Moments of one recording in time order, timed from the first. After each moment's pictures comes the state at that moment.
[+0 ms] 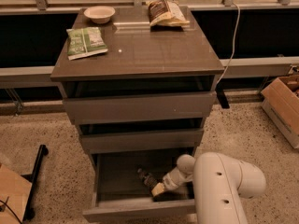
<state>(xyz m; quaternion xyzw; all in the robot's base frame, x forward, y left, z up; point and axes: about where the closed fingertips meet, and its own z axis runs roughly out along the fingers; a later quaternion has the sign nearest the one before) 0.556 -0.073 0.138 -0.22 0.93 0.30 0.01</state>
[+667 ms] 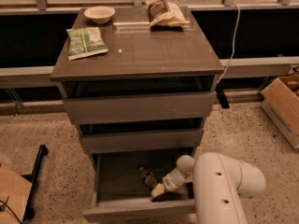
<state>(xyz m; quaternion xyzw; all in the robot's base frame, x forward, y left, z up) 0.552 -0.069 0.136 -0.22 0.93 0.30 0.00</state>
